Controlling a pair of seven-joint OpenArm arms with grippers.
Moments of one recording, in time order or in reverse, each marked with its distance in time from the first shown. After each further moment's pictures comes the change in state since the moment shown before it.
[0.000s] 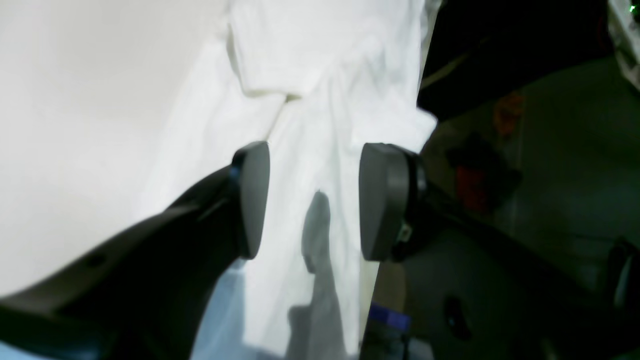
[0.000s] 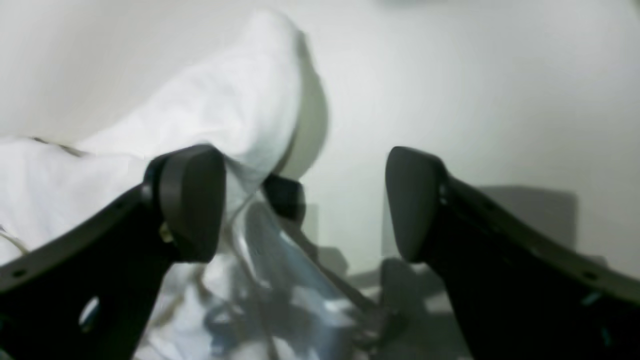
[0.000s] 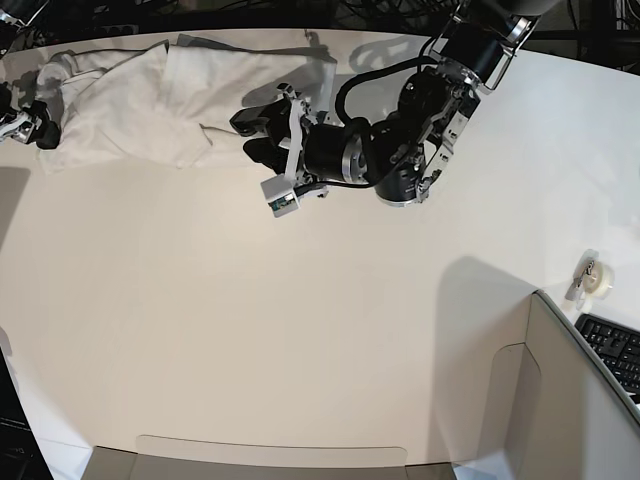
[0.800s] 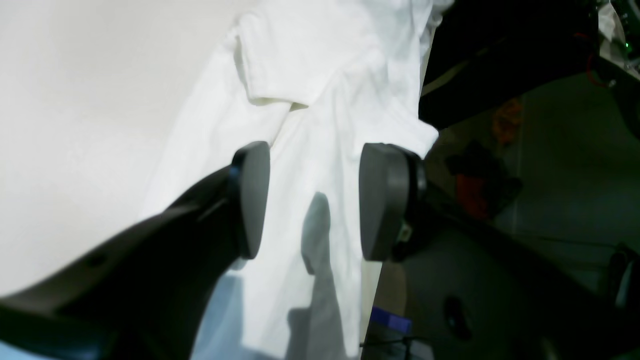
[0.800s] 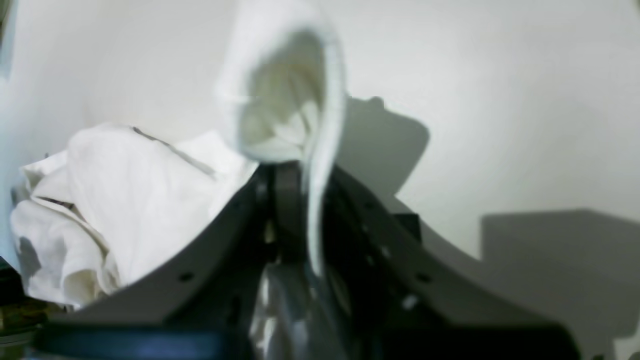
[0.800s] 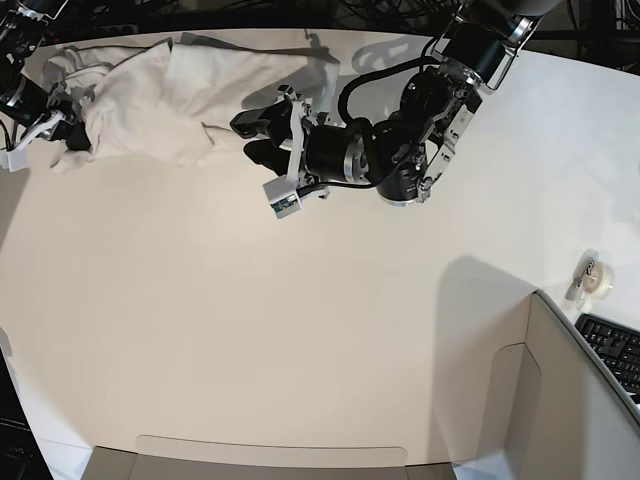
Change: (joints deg) left arm 0.0 -0.3 0.0 0.0 0.0 0.0 -0.3; right arm -1.3 -4.0 -6.4 0.2 6.2 0.7 1.9
